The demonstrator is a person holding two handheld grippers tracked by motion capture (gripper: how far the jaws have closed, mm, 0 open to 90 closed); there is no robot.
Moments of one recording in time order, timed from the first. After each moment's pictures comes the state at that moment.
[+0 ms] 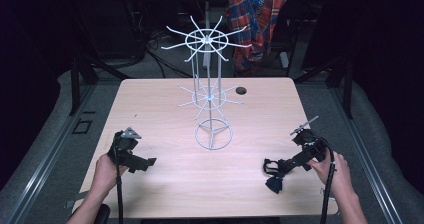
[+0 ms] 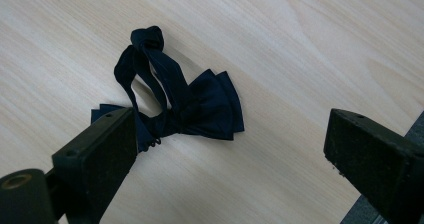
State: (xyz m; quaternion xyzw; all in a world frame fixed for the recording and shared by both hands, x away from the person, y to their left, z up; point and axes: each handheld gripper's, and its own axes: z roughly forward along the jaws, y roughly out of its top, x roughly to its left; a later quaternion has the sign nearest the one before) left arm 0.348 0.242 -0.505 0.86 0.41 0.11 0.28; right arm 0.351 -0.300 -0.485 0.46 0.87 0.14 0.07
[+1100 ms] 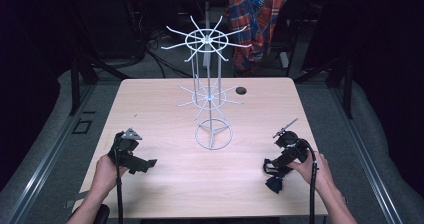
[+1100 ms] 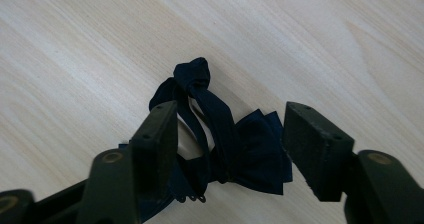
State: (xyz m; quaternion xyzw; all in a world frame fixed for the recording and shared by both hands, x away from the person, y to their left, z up) left arm 0.346 0.241 -0.505 0.86 0.40 0.11 0.28; right arm 0.361 -0.259 -0.506 0.43 0.89 0.12 0.05
